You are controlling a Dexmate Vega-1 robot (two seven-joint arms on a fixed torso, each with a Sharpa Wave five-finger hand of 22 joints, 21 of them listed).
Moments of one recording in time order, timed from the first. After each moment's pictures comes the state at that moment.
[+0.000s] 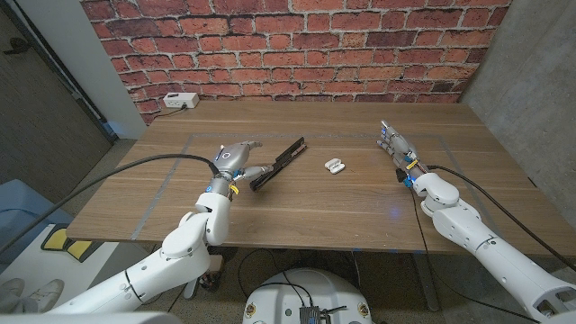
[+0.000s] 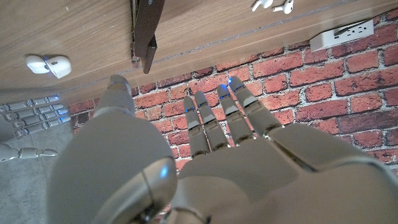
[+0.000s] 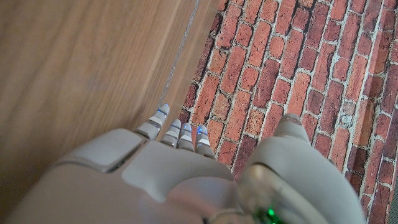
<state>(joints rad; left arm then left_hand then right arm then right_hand) 1.13 0.83 0.61 -2.13 0.72 0.64 0.38 0.70 -0.10 0.28 -0.14 0.20 0.47 -0.12 0.21 0.21 0.48 -0.17 0.26 0.27 0.45 -0.05 0.19 0.18 0.46 -0.03 0.20 0.18 -0.94 -0.59 -0.34 -1.38 0.63 0.27 0.00 0.44 0.00 0.07 -0.07 0.20 0.01 0.02 0.19 0.19 -0.02 0.03 0.20 0.20 -0.04 -0.02 0.20 0.20 0.12 0.05 0.19 0.17</state>
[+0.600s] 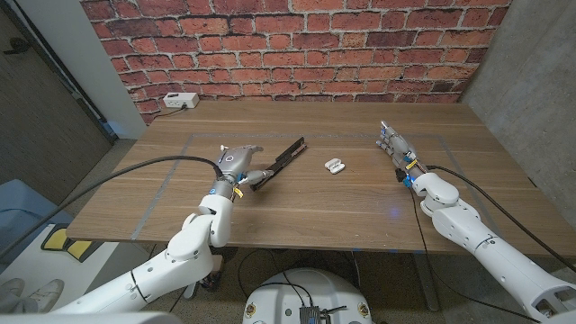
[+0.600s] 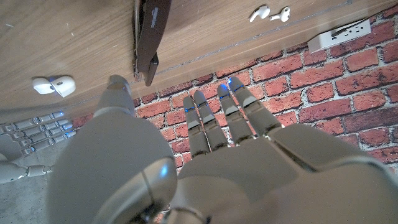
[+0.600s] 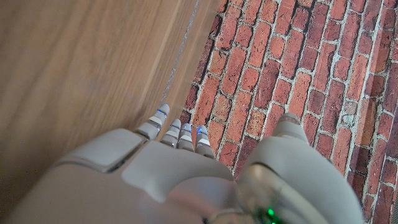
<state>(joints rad) 1.11 0.81 0.66 -2.10 0.80 0.68 0.34 0.71 -0.09 0.27 -0.13 0.20 0.48 -0.12 0.21 0.22 0.49 -0.18 0.26 0.28 0.45 -0.05 0.19 0.18 0.46 -0.03 0.19 0.18 -0.94 -0.59 -0.35 -1.37 0.64 0.26 0.01 0.44 0.01 0.08 -0.08 0.20 0.01 0.02 0.19 0.19 -0.02 0.03 0.20 0.20 -0.04 -0.02 0.20 0.20 0.12 0.05 0.19 0.17</state>
